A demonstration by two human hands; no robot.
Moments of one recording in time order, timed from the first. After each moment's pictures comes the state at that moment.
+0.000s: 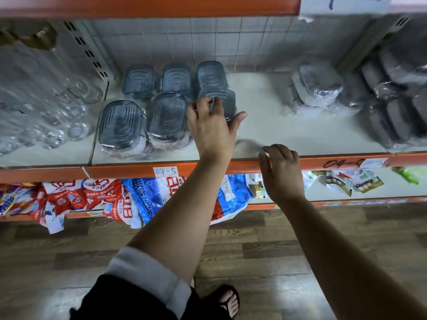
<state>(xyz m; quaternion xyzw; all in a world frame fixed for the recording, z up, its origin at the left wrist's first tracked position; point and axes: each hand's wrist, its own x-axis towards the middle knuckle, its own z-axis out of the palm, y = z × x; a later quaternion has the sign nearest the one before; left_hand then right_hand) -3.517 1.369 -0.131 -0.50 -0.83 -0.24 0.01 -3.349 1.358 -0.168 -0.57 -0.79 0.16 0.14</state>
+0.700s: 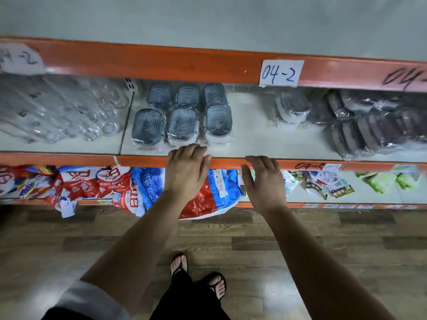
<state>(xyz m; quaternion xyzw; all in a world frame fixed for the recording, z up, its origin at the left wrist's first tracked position) -3.540 1.225 -0.062 -0.63 -0.76 -0.17 -0.01 -3.350 1.275 -0.059 -0.52 -0.81 0.15 0.20</state>
